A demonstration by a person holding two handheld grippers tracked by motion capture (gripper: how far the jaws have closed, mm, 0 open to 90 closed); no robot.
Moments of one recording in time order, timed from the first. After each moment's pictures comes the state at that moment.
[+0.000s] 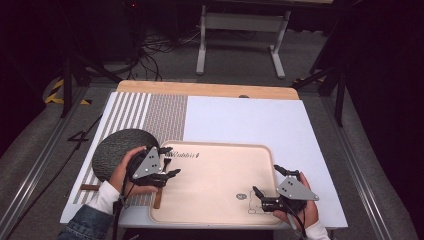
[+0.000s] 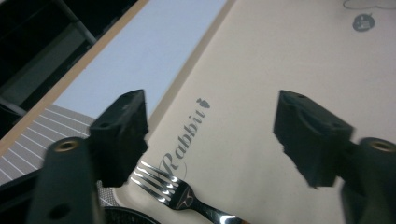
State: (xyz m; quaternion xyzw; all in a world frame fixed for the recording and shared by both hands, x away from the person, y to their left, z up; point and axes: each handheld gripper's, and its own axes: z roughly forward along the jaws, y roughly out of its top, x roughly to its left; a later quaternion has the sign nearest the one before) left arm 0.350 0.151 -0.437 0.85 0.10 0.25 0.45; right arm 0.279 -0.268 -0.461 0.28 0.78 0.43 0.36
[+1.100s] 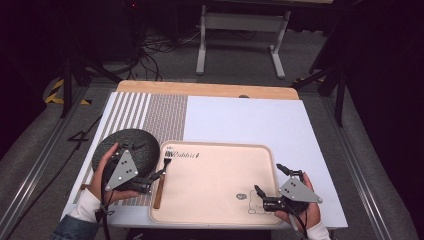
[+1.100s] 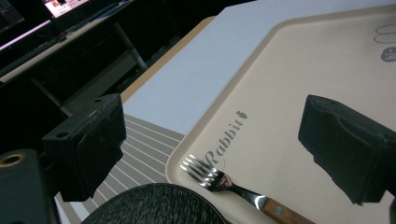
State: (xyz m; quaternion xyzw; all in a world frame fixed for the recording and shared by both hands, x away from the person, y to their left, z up) left arm 0.322 0.195 -0.426 0.79 0.14 0.33 0.49; right arm 0.275 -0.269 -0.455 0.28 0.77 0.43 0.37
